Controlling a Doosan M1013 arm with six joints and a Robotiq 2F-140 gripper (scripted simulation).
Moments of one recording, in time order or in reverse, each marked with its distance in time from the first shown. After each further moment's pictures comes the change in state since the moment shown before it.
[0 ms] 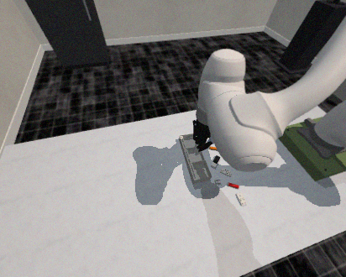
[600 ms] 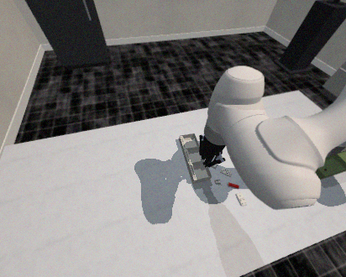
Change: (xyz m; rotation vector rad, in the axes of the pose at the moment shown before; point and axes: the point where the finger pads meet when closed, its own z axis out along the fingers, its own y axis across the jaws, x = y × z) arm 0.016 -0.074 0.000 0.000 0.000 0.001
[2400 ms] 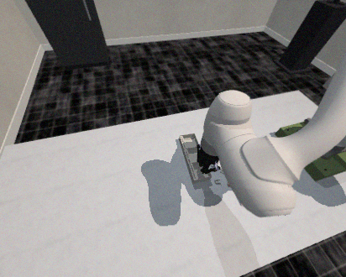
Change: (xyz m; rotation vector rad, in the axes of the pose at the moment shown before) arm 0.001 -0.003 0.059 0.000 0.000 0.000
